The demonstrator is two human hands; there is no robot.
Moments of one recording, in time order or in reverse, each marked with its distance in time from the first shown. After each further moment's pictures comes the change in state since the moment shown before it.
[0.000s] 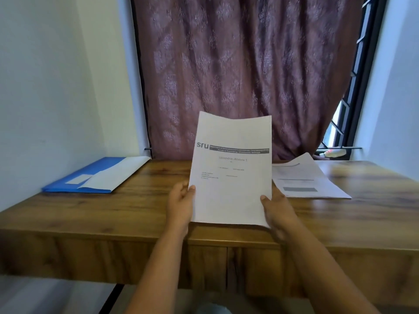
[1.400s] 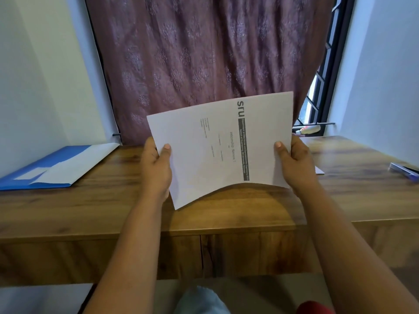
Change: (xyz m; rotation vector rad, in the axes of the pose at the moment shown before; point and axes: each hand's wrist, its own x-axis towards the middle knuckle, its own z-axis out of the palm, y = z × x) left_hand 0.014 0.043 0.036 -0.091 -0.038 0.245; right_hand 0.047 0.000 -0.093 -0.044 0.254 -0.399
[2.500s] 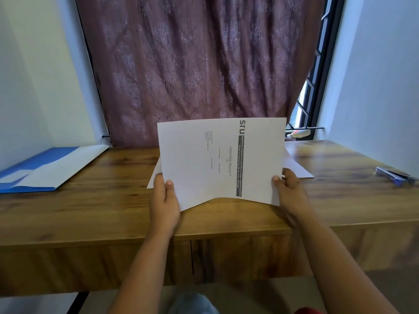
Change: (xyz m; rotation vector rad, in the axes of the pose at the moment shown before) left_hand -0.047 -0.058 0.010 0.288 0.030 -0.064; right_hand -0.033 0.043 -0.007 0.005 -0.067 0.296
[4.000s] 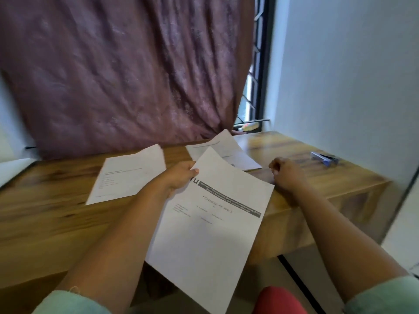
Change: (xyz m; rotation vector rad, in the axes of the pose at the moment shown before) left_hand 0.054 0.041 0.134 0.234 -0.885 -0.155; right_hand 0.069 0.037 -0.122 -0.751 0.123 -0.018
